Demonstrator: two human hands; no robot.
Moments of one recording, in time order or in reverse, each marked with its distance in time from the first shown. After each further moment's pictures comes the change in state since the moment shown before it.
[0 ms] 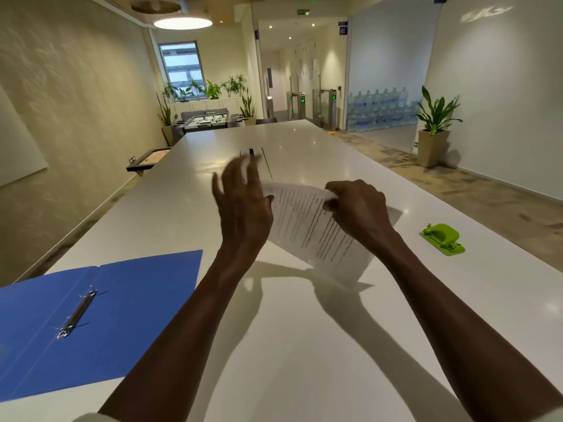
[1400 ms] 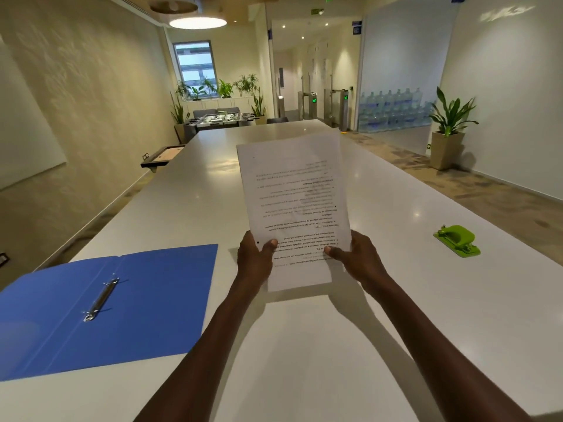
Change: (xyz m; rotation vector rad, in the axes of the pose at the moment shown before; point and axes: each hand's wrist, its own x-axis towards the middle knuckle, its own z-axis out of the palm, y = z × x) left_hand -0.082 -0.027 0.016 -0.738 -0.420 -0.832; right_hand -0.069 0.009 0.075 0.950 -0.237 0.407
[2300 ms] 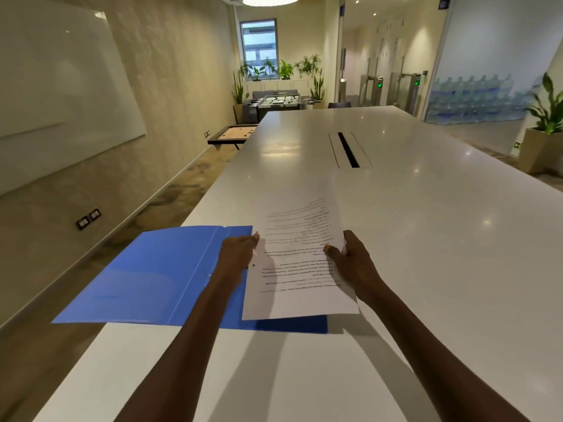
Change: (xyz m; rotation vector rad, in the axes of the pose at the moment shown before) left_hand 0.050 -0.096 -0.260 -0.010 0.150 -0.366; right_hand -0.019 -0.061 0.252 -0.066 -0.166 0.076
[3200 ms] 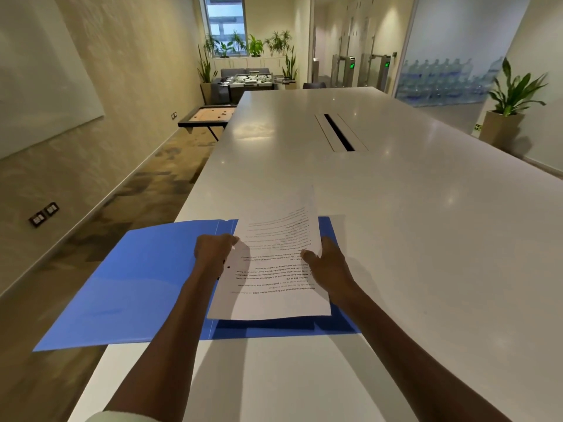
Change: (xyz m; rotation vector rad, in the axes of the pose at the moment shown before) left_hand 0.083 -0.027 -0.062 0.066 0.043 -0.192; right_hand 0.004 -0.015 0.110 -0.016 0.067 0.181
